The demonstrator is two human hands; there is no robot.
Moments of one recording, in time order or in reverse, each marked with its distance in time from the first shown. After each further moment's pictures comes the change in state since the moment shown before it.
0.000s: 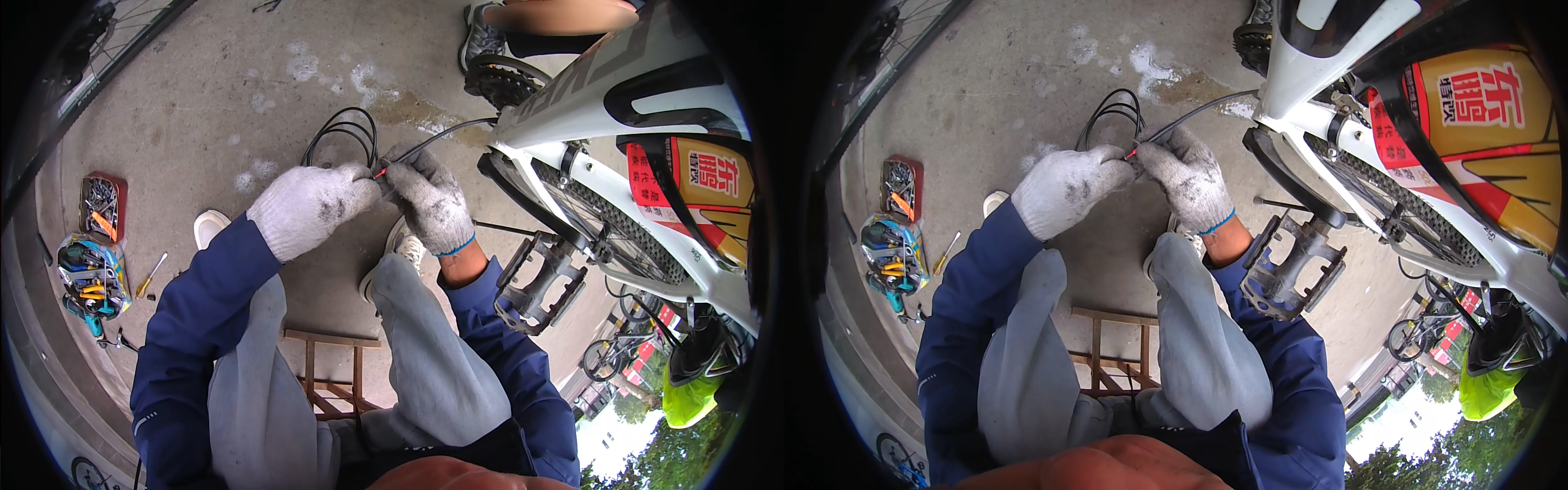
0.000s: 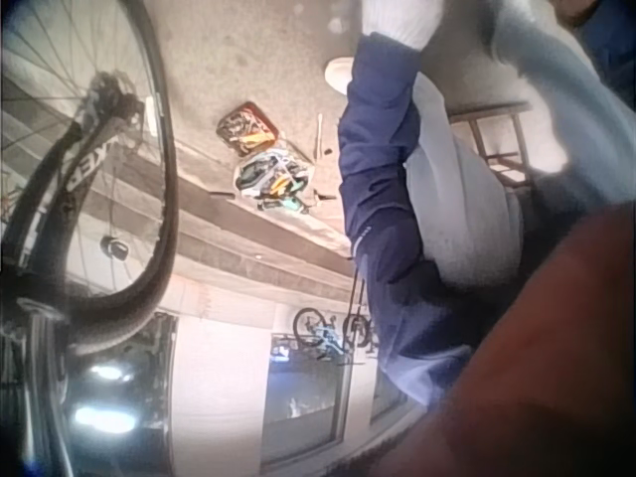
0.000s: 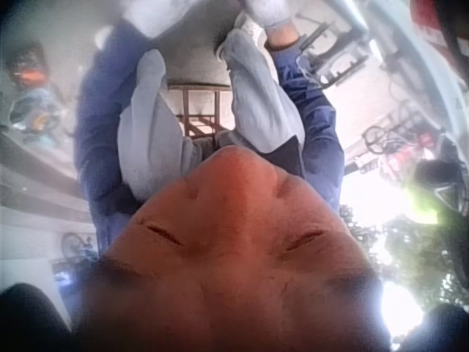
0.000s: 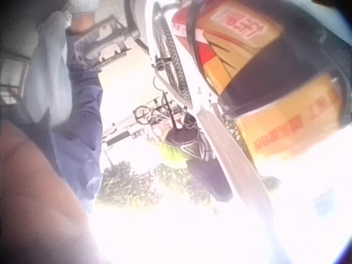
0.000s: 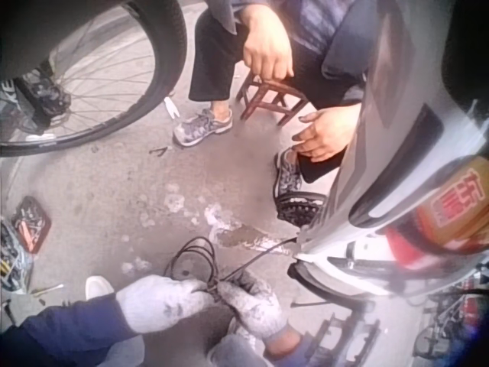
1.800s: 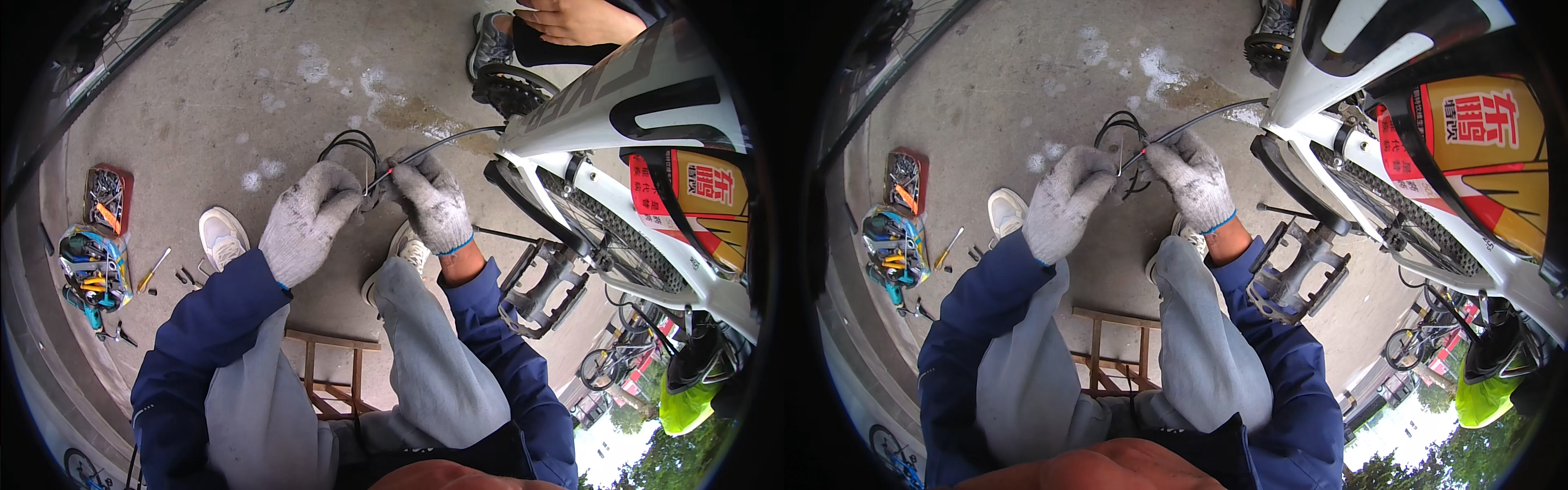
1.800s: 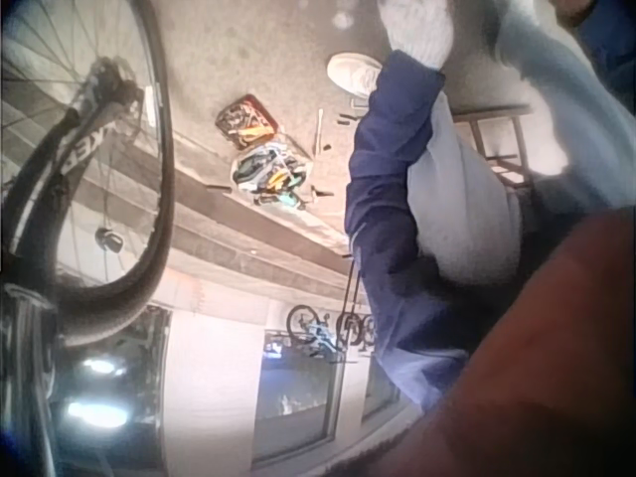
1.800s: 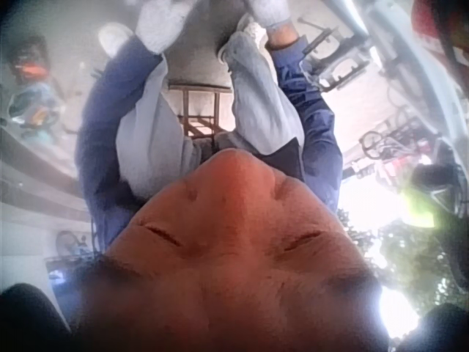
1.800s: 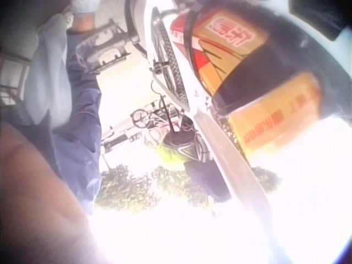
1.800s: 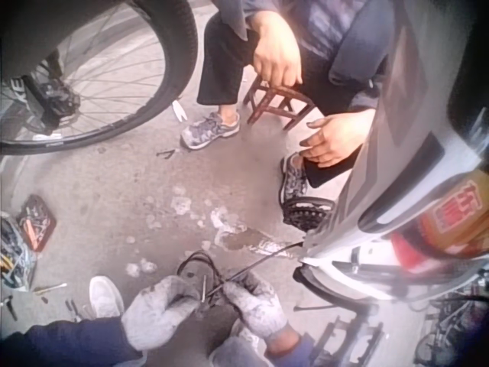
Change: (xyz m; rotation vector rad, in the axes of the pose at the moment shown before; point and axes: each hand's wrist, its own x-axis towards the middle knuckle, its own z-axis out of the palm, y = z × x) left_hand -0.023 0.031 0.017 -0.910 0.390 -0.590; right_hand 0.009 0.012 -0.004 -0.038 0.029 0.015
